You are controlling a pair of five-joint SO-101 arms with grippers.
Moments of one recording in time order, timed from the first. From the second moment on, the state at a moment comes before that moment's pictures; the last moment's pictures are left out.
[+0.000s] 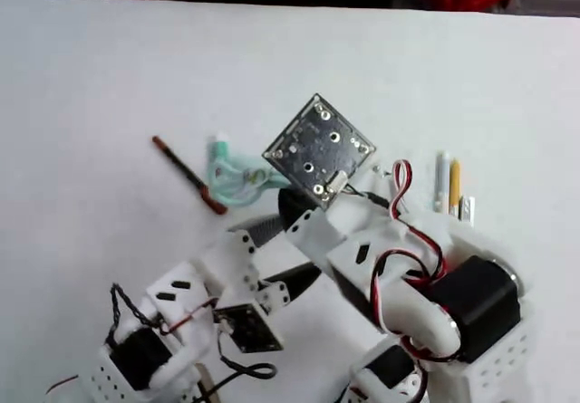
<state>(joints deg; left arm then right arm) 41.0 -104.6 90.6 33.5 -33.2 -40.1 -40.1 -8.8 97.4 19.9</state>
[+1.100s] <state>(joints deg) 44.3 -104.7 96.3 26.9 -33.4 -40.6 -40.7 -8.0 96.1 14.5</state>
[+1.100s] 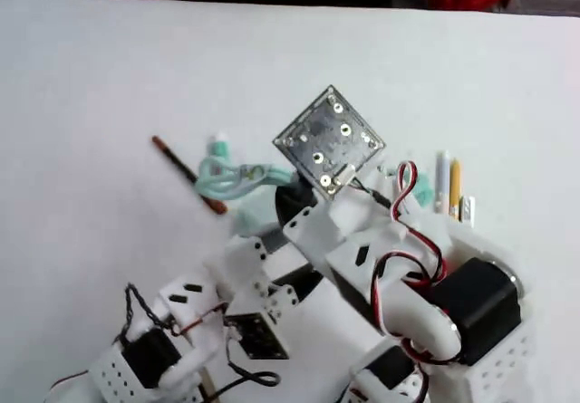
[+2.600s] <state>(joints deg) 27.3 -104.7 97.1 20.1 -24.5 -11.4 -21.6 -8.0 66.6 14.0</state>
